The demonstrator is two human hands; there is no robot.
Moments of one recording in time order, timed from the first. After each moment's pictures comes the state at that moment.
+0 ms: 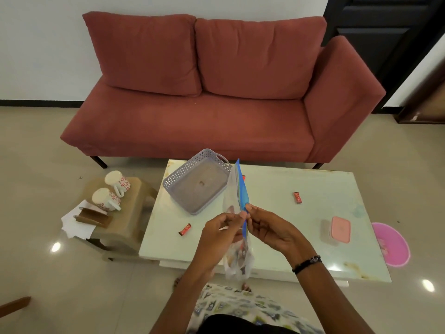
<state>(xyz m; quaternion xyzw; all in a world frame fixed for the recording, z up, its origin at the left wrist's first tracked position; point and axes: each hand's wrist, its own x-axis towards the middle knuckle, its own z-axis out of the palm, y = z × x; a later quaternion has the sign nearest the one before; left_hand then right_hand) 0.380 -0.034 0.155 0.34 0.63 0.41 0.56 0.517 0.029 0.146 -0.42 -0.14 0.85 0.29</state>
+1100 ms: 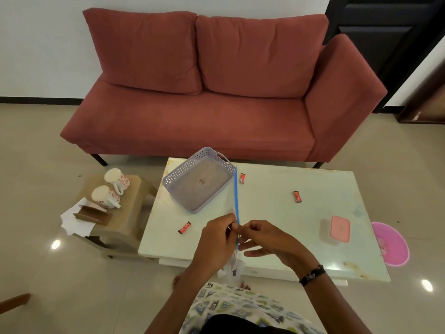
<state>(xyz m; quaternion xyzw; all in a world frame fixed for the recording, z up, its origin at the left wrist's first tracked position) 0.373 -0.037 0.134 0.62 0.65 0.29 0.32 0.516 0.005 0.162 -0.53 -0.46 0.71 0.07</state>
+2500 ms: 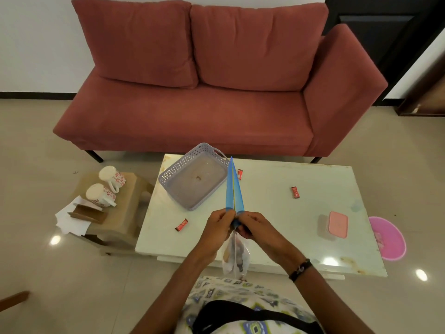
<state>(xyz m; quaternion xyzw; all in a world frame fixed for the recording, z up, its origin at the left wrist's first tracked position) 0.386 -0.003 0.126 0.33 0.62 0.39 0.59 0.510 0.019 0.133 -0.47 -0.51 0.69 0.20</state>
